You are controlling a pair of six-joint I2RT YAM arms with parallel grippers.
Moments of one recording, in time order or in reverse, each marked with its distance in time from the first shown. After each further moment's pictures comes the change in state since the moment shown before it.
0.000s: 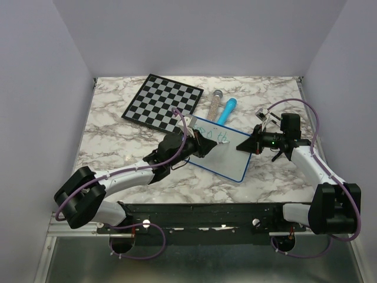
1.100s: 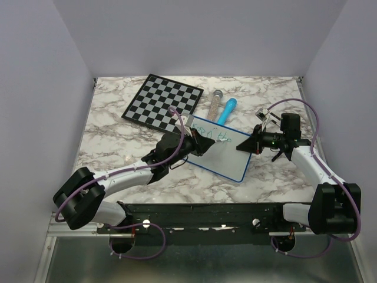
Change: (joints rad) left arm 0.022 -0.003 -0.004 0.013 -0.007 -0.012; right arm 0.000 0.000 0.000 0.000 0.001 0.000
